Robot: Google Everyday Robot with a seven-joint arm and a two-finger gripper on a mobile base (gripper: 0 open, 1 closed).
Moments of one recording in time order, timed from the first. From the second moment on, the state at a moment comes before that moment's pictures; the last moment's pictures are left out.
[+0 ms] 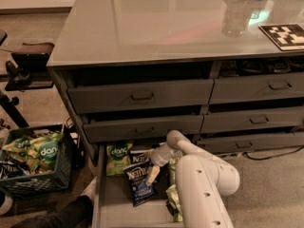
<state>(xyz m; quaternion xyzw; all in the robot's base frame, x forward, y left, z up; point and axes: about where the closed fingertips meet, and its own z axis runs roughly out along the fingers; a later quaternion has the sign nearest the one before) 0.656 0.024 0.194 -0.66 0.65 0.33 0.20</state>
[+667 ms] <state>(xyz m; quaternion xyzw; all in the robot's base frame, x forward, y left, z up) 0.658 0.029 0.186 -0.66 0.65 0.33 0.19</state>
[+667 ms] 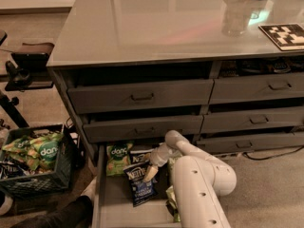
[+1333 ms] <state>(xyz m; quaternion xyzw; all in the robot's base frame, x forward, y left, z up) 0.658 0.029 0.186 -0.66 0.65 0.33 0.19</state>
